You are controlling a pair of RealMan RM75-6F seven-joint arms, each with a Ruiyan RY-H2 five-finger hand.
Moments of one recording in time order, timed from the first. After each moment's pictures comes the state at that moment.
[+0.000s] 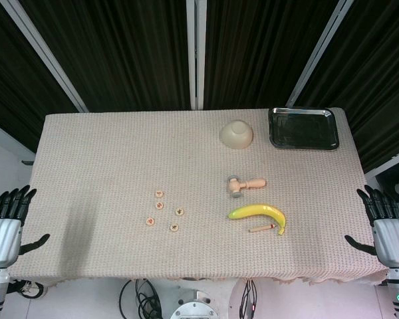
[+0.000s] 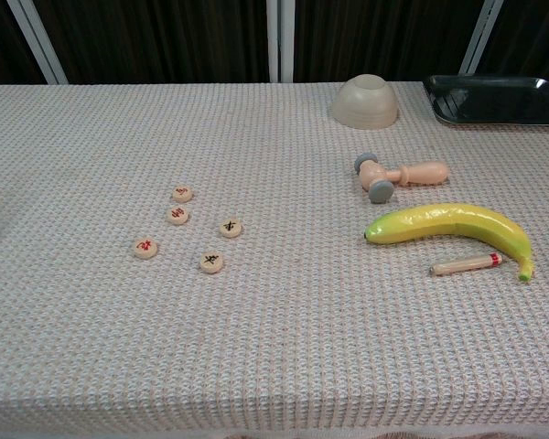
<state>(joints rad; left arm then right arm) -0.06 -1.15 -0.05 -1.63 1.55 1.57 0.06 0.05 -1.12 0.05 -1.57 -1.54 1.52 0.07</state>
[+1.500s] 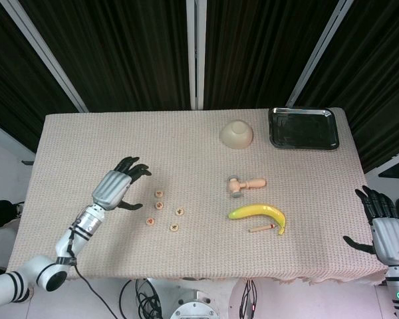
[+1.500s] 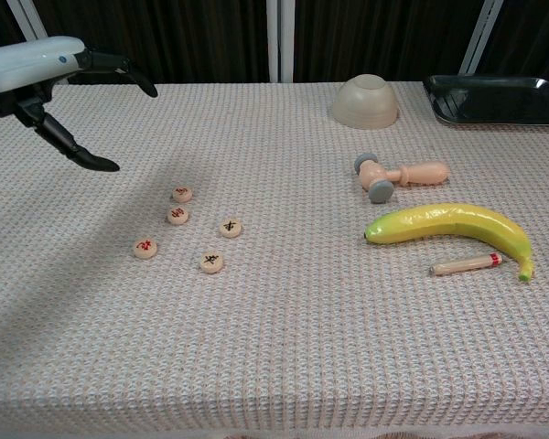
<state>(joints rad) -0.61 -1.43 -0.19 -1.47 1.47 0.99 -0.06 0.07 -1.10 0.05 -1.59 -1.51 1.46 0.11</state>
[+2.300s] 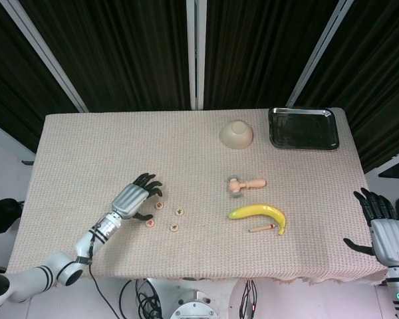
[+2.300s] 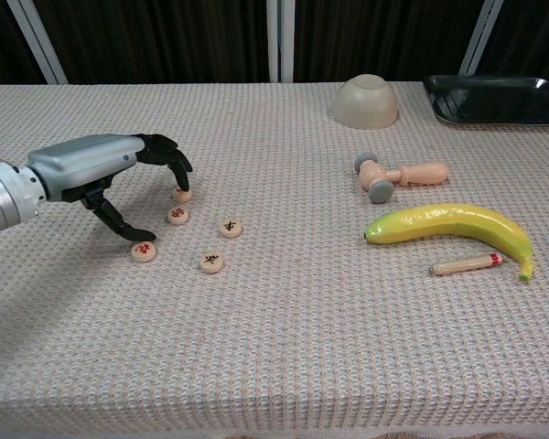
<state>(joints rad) -0.68 -1.68 -0.04 -1.07 1.58 1.00 -0.22 0.07 -1.09 0.04 -1.60 -1.51 1.44 0.09</state>
